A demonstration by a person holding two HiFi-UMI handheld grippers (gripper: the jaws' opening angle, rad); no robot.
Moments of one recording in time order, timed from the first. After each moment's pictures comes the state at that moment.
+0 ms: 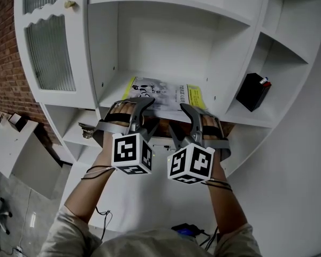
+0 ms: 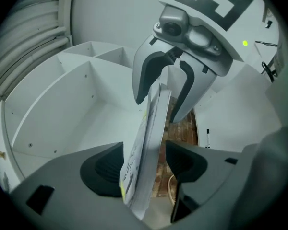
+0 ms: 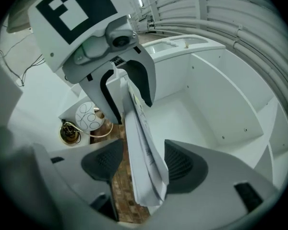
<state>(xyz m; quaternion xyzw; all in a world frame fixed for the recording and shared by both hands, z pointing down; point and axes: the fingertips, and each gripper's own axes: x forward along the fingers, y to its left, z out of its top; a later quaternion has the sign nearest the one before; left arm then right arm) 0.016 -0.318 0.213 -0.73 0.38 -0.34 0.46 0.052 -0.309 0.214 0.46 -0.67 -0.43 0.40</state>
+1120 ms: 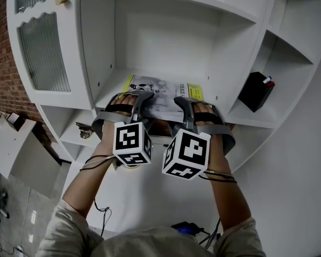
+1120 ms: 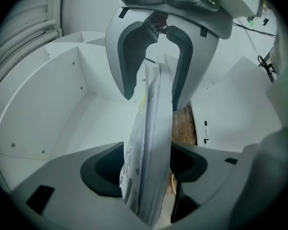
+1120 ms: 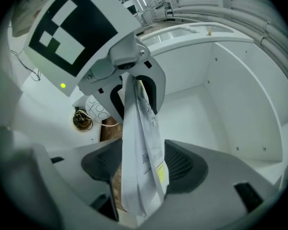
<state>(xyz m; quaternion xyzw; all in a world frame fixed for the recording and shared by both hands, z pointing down) 0.018 -0.362 0.228 -0.72 0.35 -0.39 0.46 0.045 -0.330 0.219 0.39 -0.65 -0.40 0.51</state>
